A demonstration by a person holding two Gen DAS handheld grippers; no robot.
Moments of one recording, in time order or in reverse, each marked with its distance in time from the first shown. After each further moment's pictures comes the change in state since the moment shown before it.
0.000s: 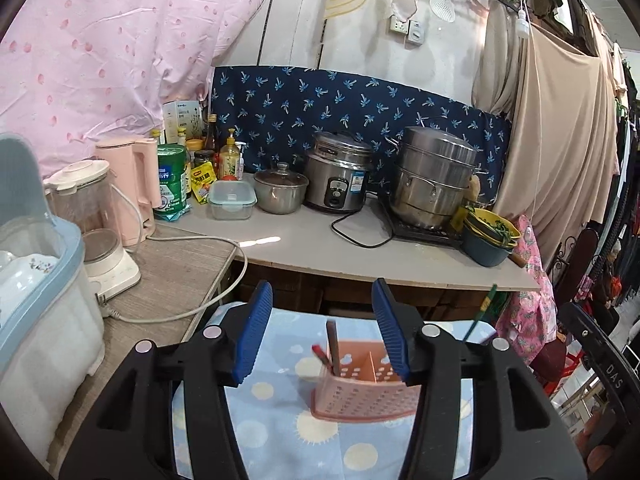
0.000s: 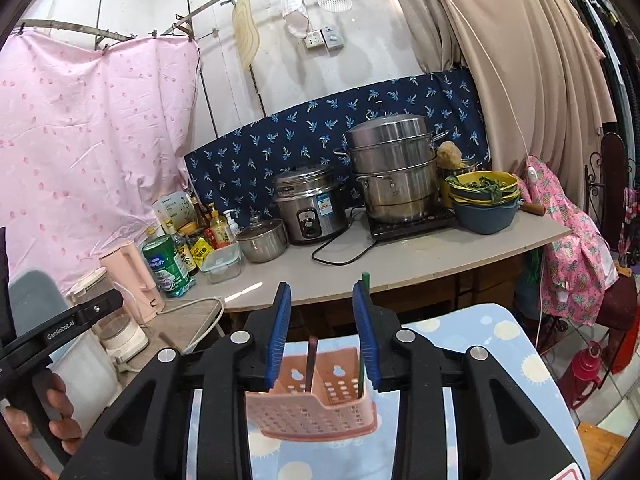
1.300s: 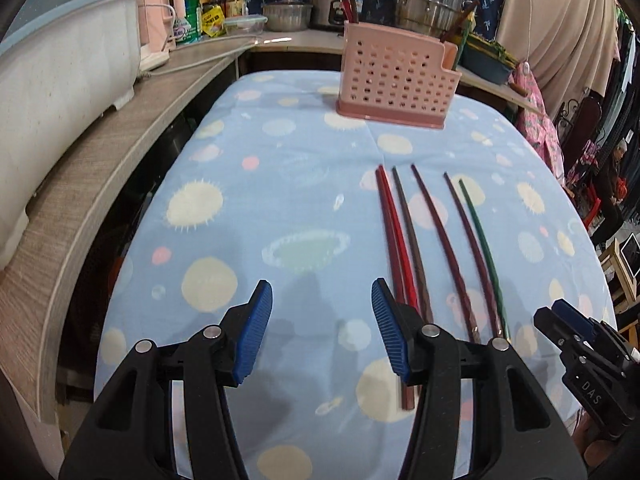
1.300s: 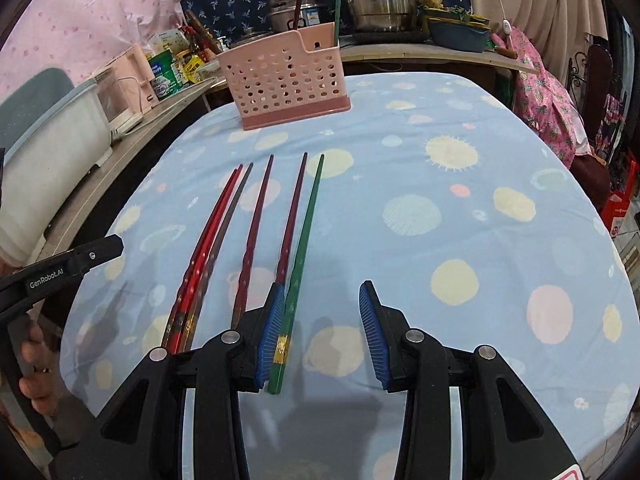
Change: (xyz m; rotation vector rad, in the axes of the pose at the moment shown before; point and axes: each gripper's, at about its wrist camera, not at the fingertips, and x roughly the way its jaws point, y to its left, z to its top) left arm -0.094 0.029 -0.273 0.080 0.473 0.038; right arm -0.126 -0.008 -0.279 -0.051 0.521 -0.072
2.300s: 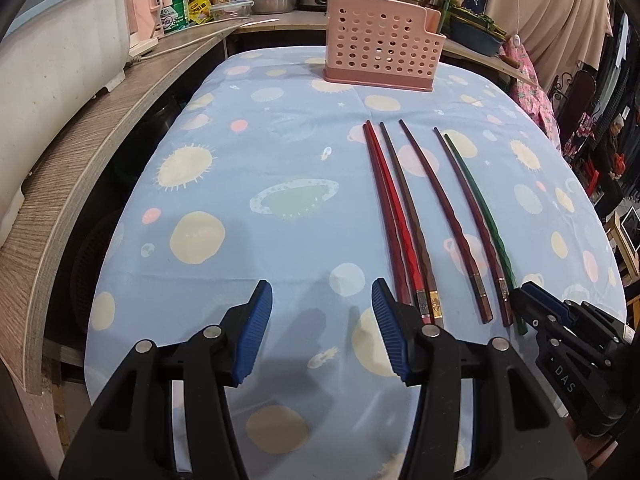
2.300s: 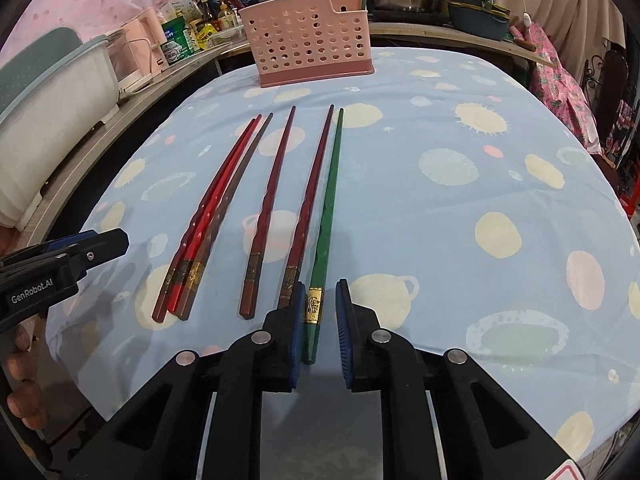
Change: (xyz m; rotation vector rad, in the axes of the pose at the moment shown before) left arm 0.002 -0.010 -0.028 0.050 0.055 -0.001; right arm 0.016 0.018 -0.024 -0.056 0.059 -0.005
